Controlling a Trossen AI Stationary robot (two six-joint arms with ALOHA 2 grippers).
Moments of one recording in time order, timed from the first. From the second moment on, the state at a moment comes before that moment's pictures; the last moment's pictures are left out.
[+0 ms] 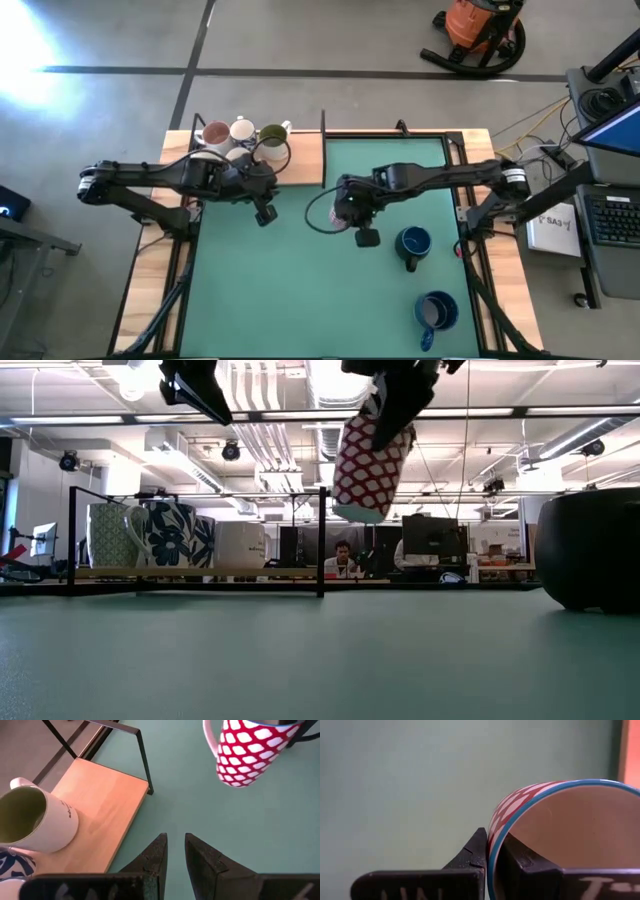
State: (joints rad) left arm -0.04 1.23 1.25 -0.91 -0.36 -0.34; right arm 0.00 1.69 1.54 -0.94 -0.15 -0.15
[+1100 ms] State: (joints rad) left arm -0.04 1.17 1.18 -0.96 -0.38 -0.37; right arm -0.11 2.07 1.72 -0.65 -0.13 -0.48
